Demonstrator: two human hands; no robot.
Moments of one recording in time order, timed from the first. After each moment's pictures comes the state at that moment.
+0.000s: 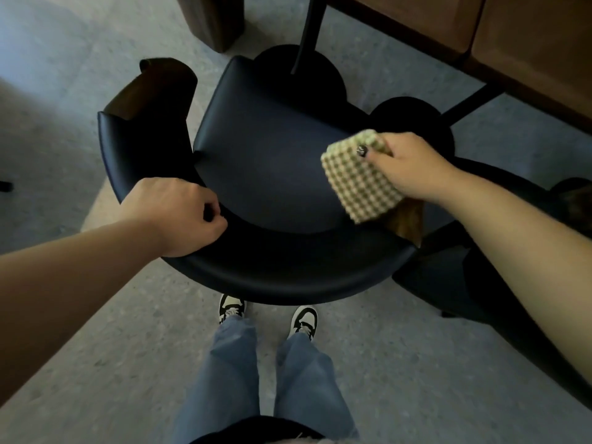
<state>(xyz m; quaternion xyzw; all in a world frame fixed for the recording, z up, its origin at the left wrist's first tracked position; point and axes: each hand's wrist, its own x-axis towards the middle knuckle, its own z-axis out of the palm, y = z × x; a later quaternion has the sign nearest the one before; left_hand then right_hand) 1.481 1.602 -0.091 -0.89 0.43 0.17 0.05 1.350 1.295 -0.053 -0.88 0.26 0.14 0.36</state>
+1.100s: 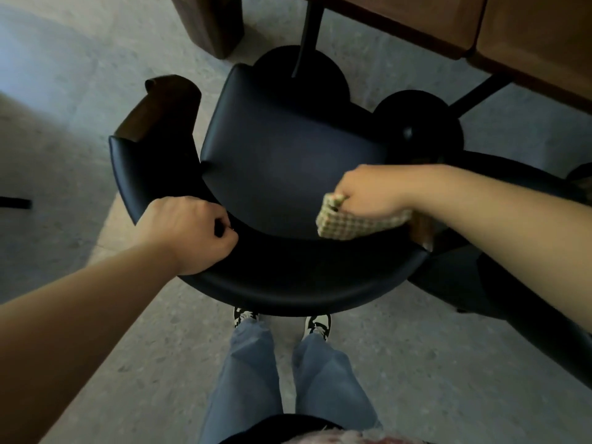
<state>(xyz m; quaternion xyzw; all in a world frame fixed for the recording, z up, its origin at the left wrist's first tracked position) 1.480 1.603 -0.088 -0.89 0.41 0.18 0.03 1.385 1.339 -0.050 -0.90 0.02 0.42 0.13</state>
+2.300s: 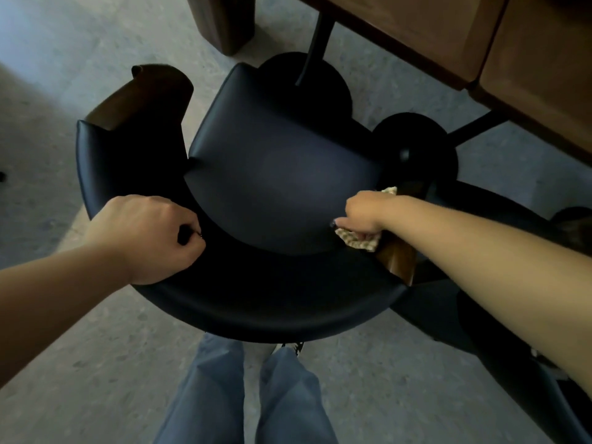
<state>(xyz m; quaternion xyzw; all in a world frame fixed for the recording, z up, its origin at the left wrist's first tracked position) 1.480 1.605 -0.092 -0.90 0.40 0.16 0.02 1.375 1.281 -0.142 -0.86 0.04 0.51 -0.03</state>
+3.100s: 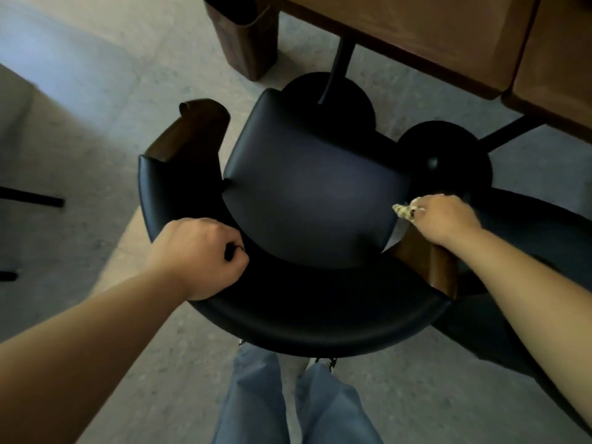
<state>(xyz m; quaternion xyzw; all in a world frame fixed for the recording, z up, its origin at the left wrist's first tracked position) 1.479 1.607 -0.085 -0.91 0.38 0.18 -0.02 1.345 1.256 -0.120 -0.89 0.33 0.32 0.05</state>
